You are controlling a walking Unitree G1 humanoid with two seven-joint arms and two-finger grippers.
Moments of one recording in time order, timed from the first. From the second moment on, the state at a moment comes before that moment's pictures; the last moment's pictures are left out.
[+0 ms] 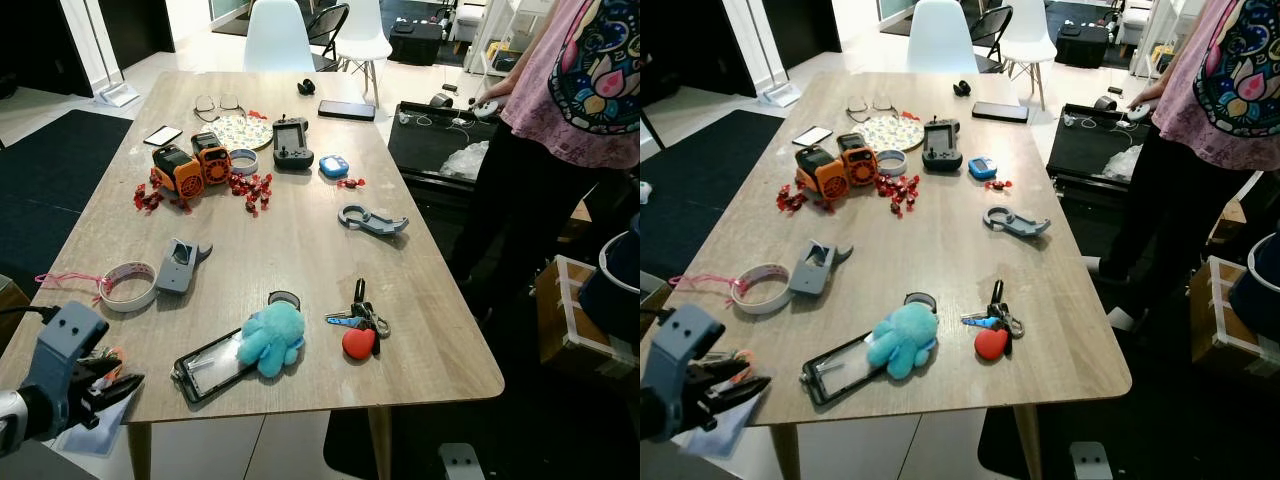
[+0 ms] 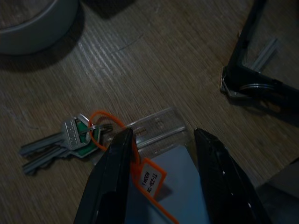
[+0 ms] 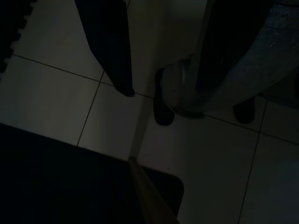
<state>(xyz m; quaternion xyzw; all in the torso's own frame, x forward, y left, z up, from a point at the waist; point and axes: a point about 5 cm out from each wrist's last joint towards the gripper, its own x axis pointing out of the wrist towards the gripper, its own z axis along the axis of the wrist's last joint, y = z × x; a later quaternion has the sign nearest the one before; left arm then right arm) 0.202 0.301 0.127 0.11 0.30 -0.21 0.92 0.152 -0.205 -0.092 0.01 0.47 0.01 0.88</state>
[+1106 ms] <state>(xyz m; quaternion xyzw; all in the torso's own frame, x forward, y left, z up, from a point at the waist) 0.227 0.303 0.141 0.16 0.21 -0.15 0.95 0.152 -0.205 -0.092 0.01 0.47 0.01 0.89</state>
